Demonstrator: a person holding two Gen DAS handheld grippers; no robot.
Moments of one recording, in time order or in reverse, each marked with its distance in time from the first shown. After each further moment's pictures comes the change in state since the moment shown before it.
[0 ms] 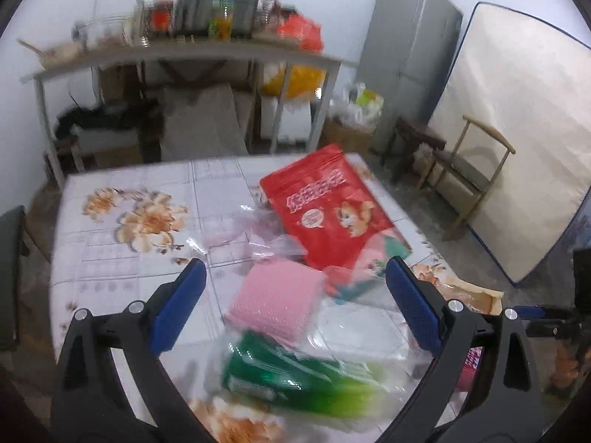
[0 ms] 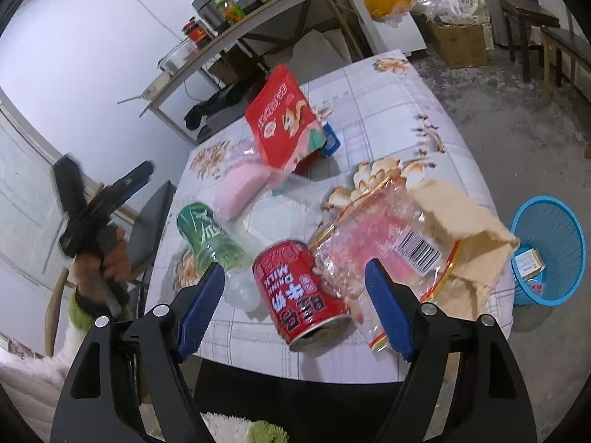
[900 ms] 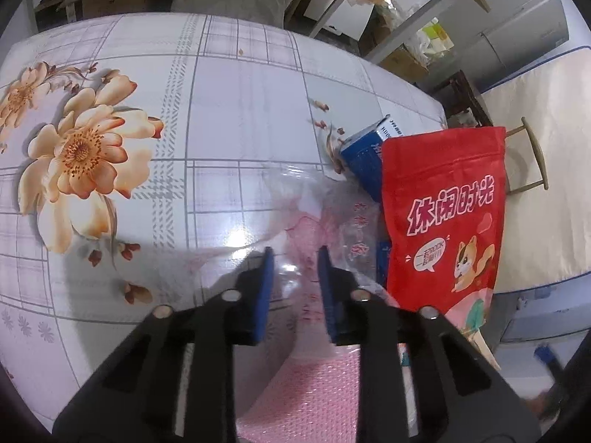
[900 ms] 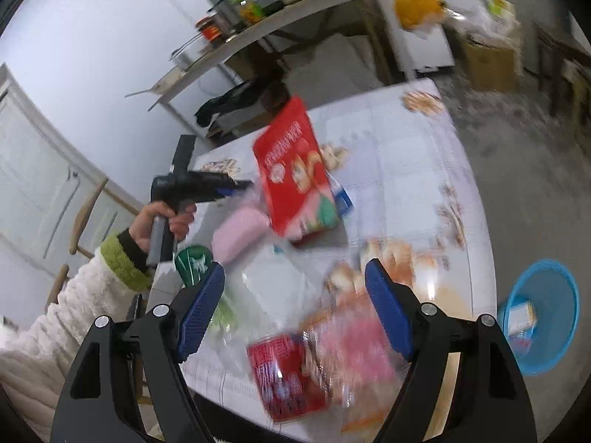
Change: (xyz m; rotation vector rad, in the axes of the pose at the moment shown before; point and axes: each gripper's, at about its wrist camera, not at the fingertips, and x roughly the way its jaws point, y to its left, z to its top) left arm 0.206 0.094 0.033 -0.343 0.455 -0.061; right arm 0.047 0.011 0.122 -0.153 0.075 0.037
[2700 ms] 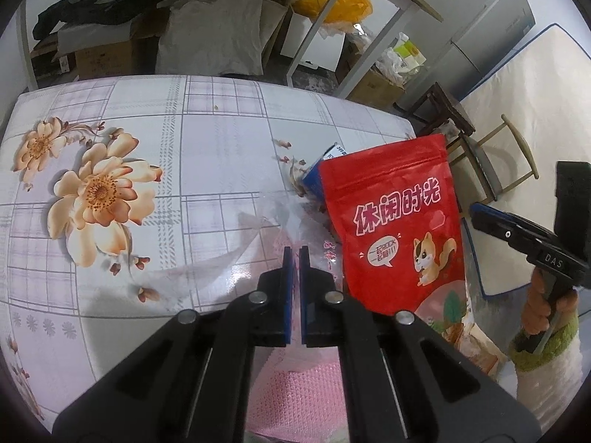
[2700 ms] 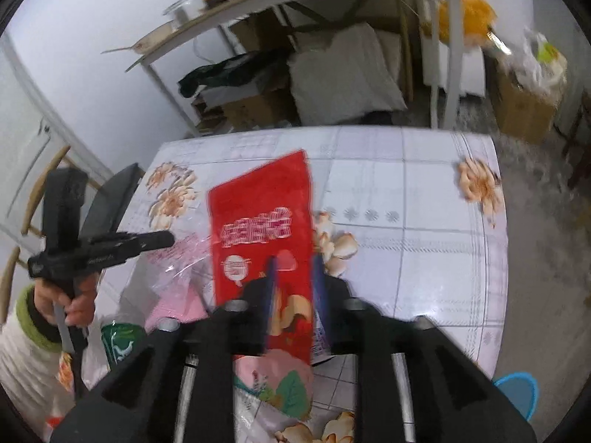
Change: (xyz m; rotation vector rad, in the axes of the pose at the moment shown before) left arm -0.054 -0.026 -0.022 0.117 -0.148 0.004; right arm 0.139 -0.008 0.121 -0.124 0.099 -0.101
